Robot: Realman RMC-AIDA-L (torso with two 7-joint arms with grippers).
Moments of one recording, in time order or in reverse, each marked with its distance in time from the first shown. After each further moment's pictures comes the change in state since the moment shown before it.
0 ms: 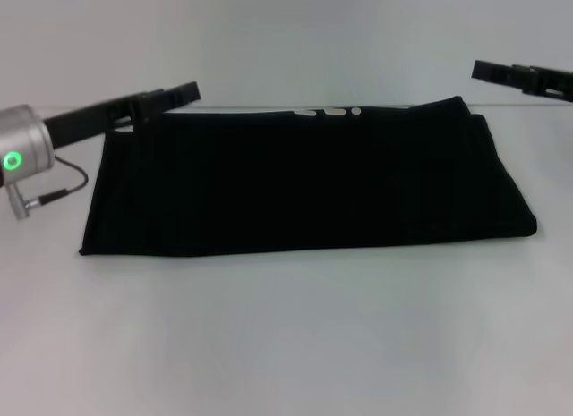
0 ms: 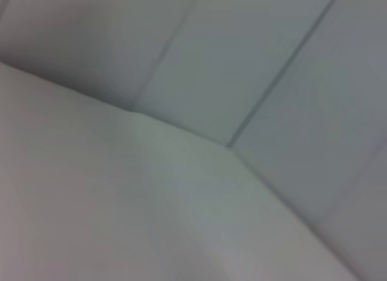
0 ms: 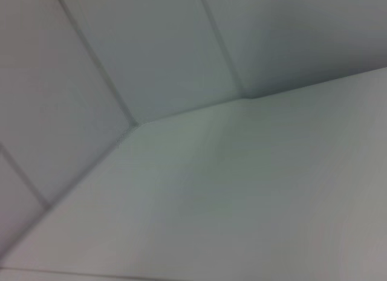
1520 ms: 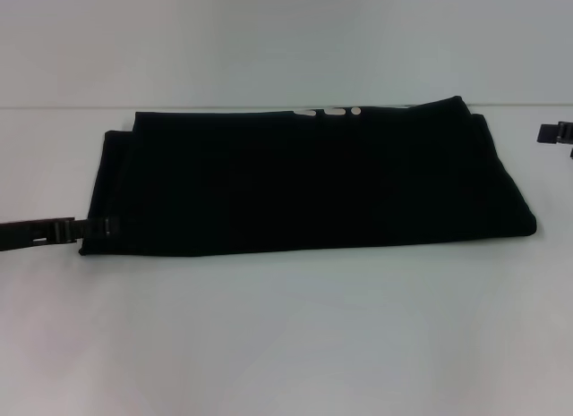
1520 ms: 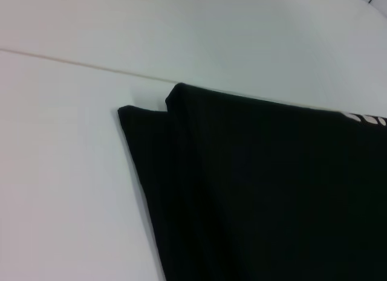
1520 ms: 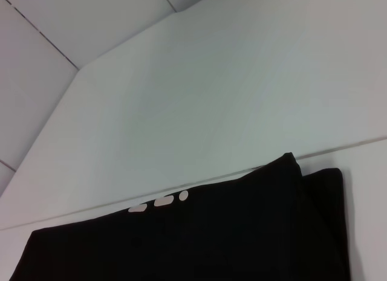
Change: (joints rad) left arm 0.140 0.001 0.030 0.142 0.374 -0.031 -0.153; right arm -0.086 -0.114 -0.007 -0.010 -0.176 -0.140 0.339
